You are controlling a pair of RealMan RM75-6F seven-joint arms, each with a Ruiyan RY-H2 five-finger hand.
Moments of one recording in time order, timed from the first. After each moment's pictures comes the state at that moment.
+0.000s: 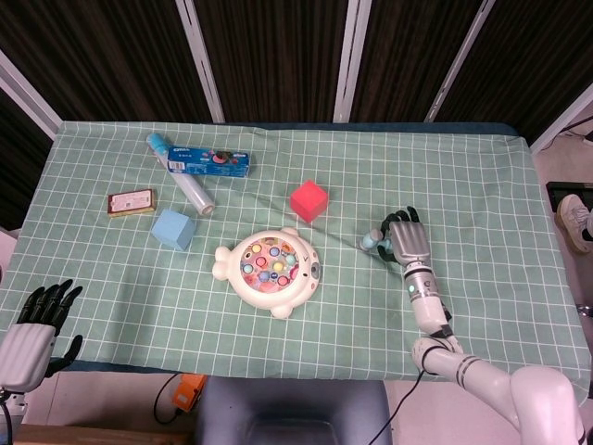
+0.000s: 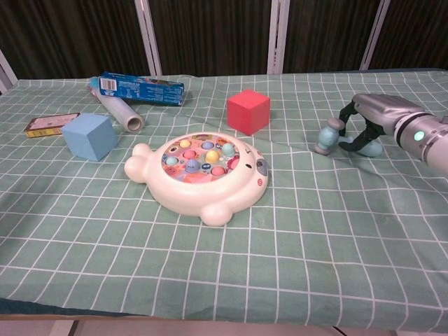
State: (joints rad) left arm -0.09 -1.10 0.02 -1.62 1.59 1.48 0.05; right arm 0.72 -1.81 0.31 -0.87 -1.00 0.88 -0.28
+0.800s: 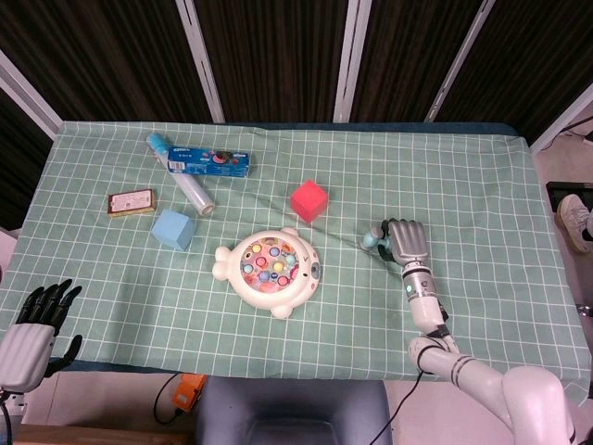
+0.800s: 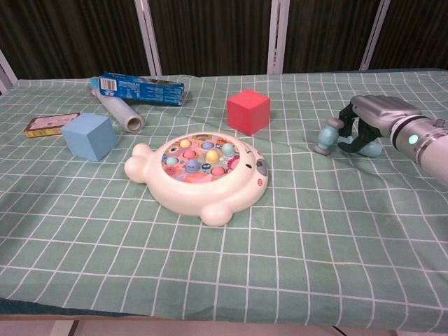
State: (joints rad) left arm -0.09 -1.10 0.02 -1.62 1.59 1.48 0.05; right arm 0.73 -1.85 0.31 -0.82 -0.99 0.88 -0.32
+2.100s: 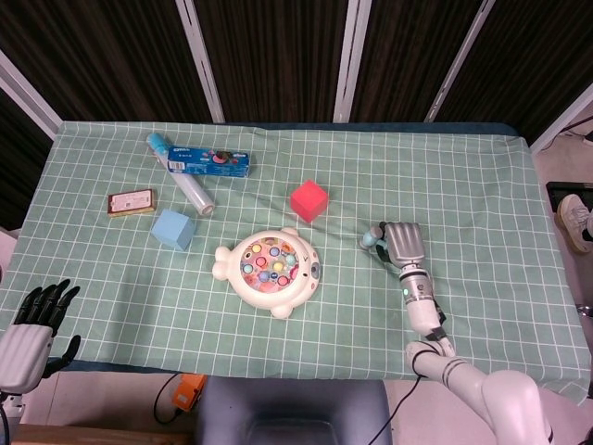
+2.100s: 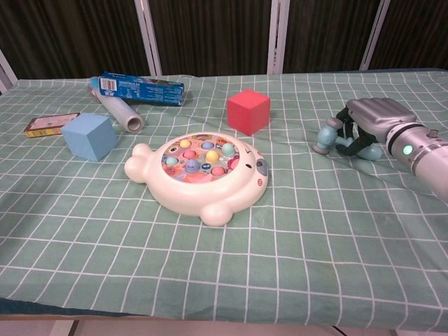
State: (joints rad) left arm -0.08 -1.09 0.02 -1.61 1.60 1.49 0.04; right arm 0.74 -1.95 0.28 -0.62 -1.11 0.92 -0.22
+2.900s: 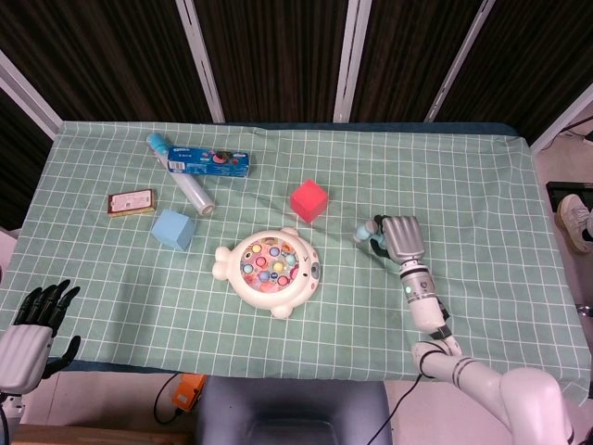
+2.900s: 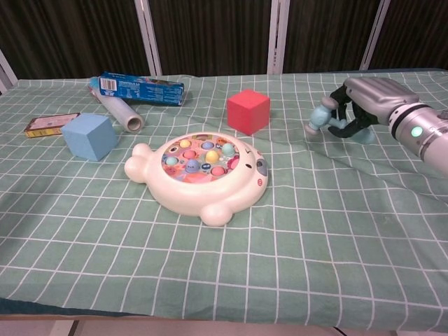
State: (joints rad) left arm -0.08 -1.09 0.03 -1.62 1.61 1.50 0.04; right arm 0.72 -1.83 0.29 -0.82 -1.19 1.00 -0.16
